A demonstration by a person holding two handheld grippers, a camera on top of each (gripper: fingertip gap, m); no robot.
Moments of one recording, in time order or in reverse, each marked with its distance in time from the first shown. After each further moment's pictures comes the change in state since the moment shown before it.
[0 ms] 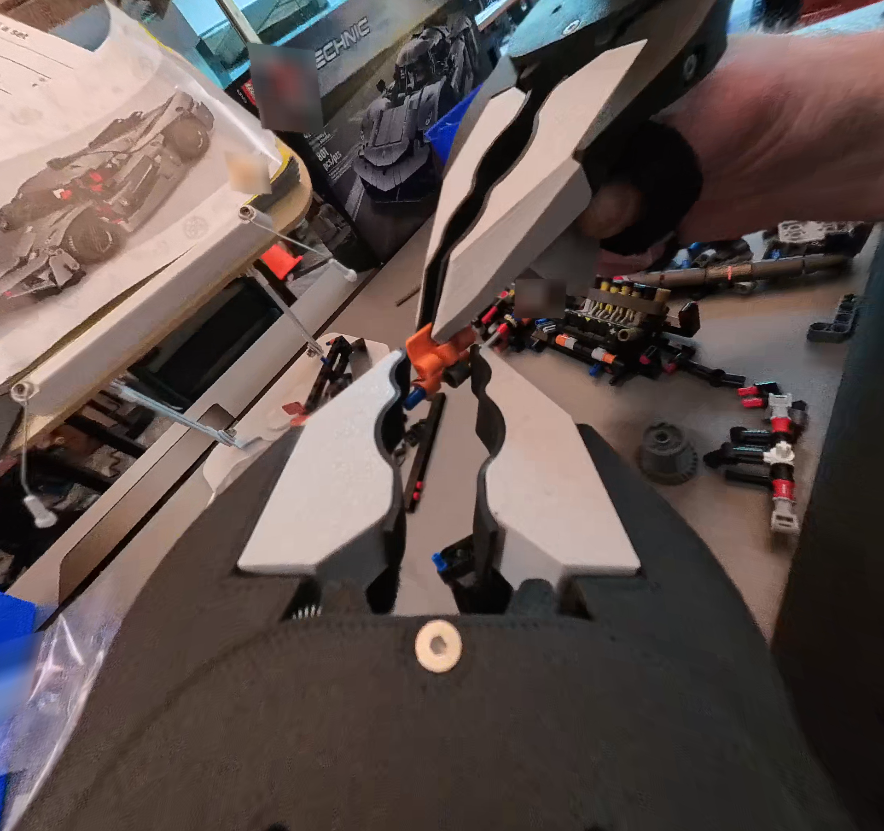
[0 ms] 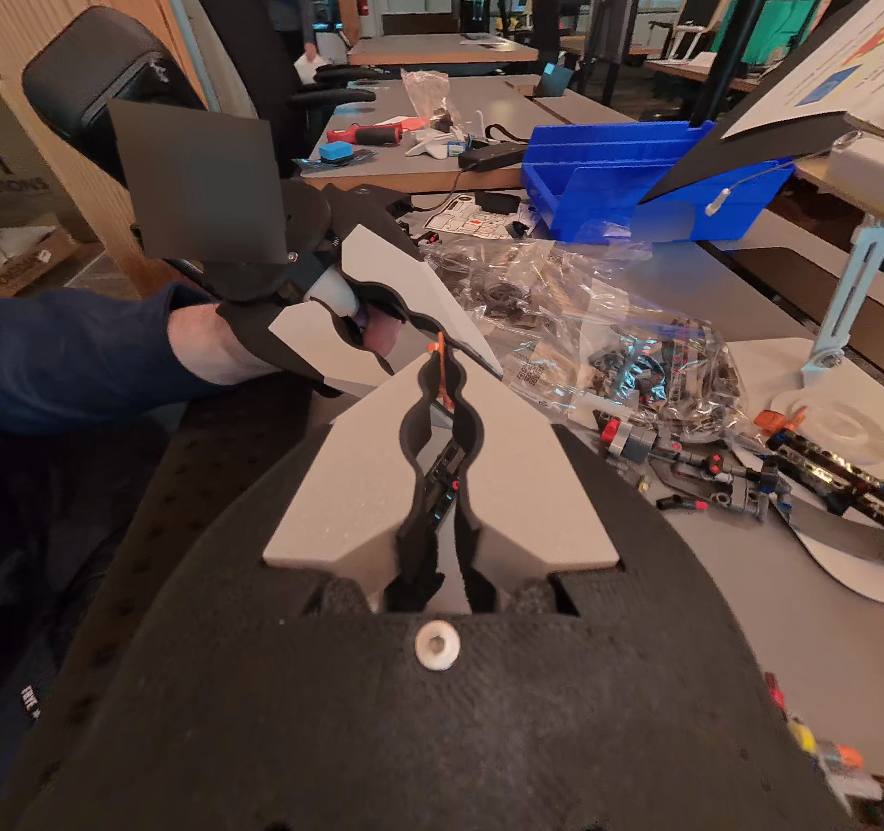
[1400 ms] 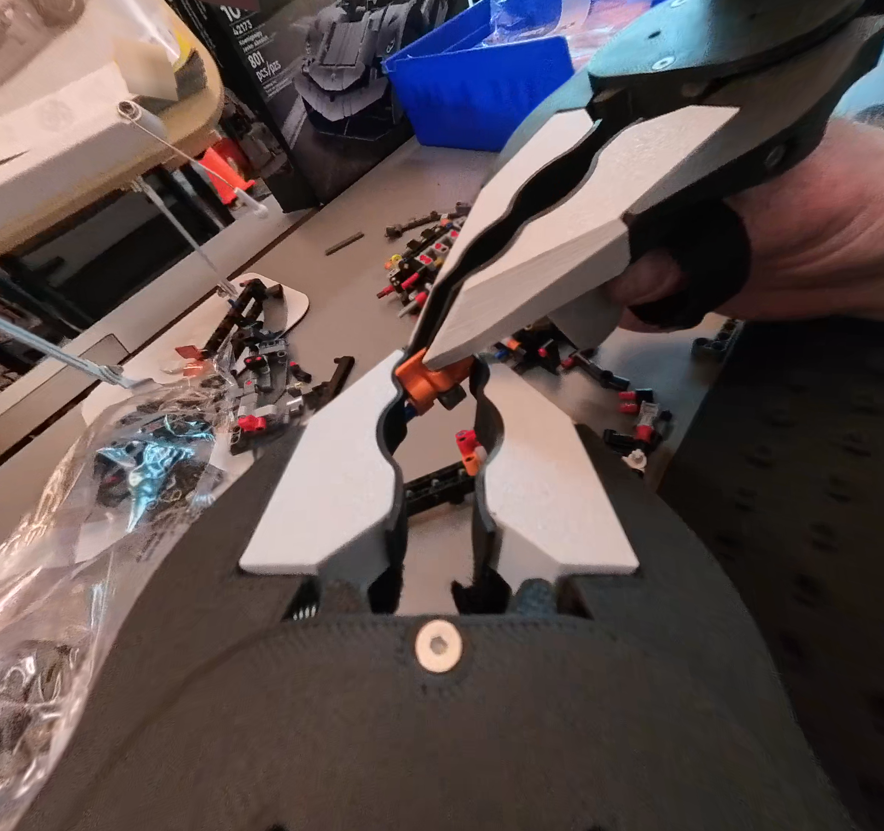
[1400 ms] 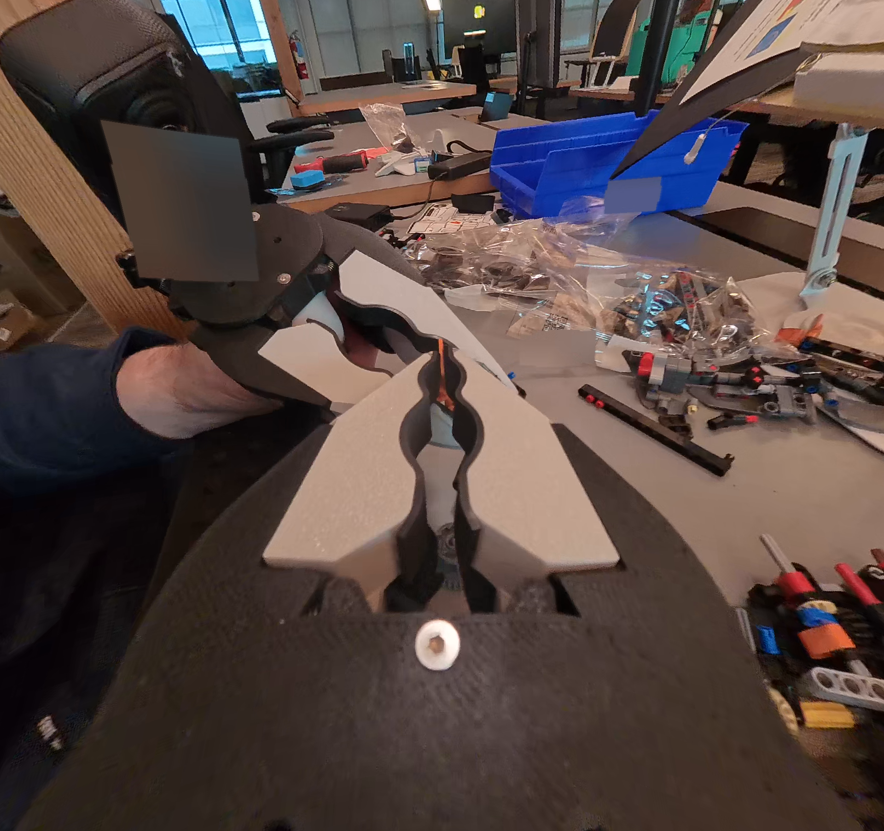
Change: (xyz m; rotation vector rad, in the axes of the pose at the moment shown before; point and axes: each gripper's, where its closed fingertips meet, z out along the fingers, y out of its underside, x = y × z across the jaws) left arm 0.053 0.012 0.001 -0.103 0.038 -0.175; right arm -0.030 0.033 -0.014 0.080 0.116 0.092
